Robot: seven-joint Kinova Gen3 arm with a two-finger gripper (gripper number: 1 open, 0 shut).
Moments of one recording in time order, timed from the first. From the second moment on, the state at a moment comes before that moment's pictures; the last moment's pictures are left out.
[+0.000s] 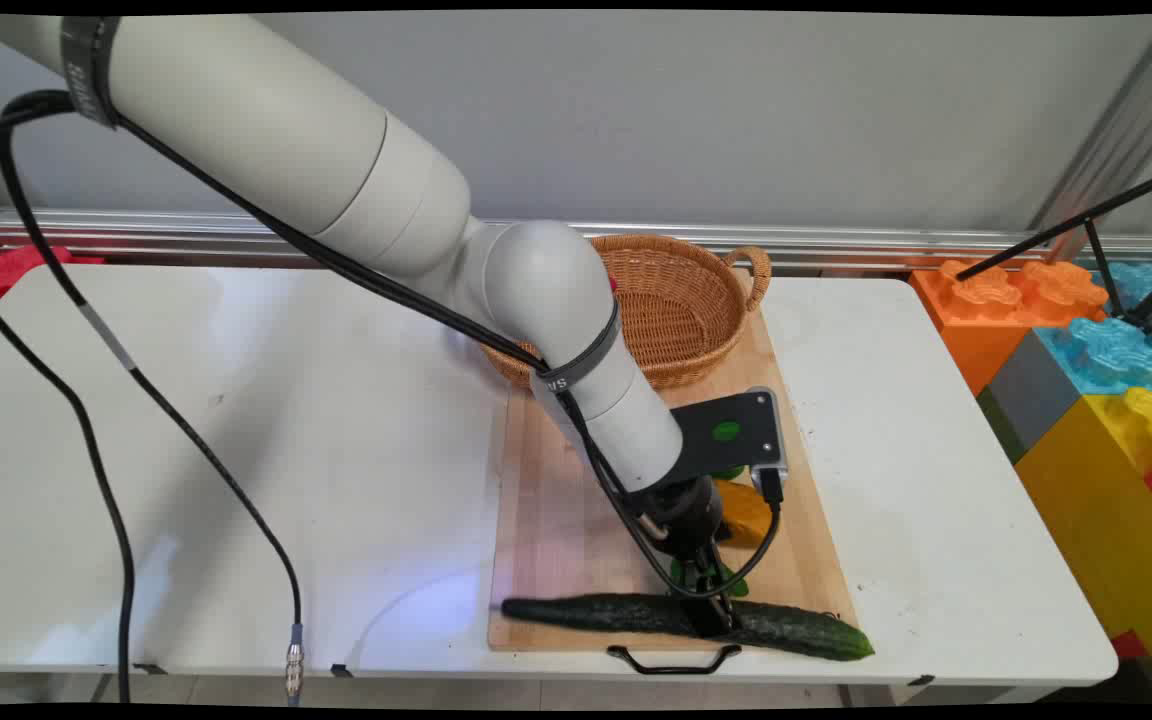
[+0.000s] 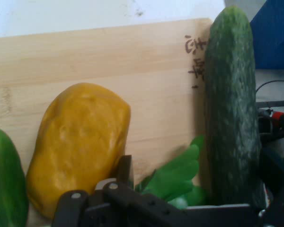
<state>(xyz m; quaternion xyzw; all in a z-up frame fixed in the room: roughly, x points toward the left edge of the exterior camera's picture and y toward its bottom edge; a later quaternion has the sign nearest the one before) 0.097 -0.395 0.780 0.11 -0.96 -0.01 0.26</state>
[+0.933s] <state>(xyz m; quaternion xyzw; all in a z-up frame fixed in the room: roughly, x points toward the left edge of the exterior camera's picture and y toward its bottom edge) 0.115 -0.404 0.795 0.08 -0.96 0.03 0.26</state>
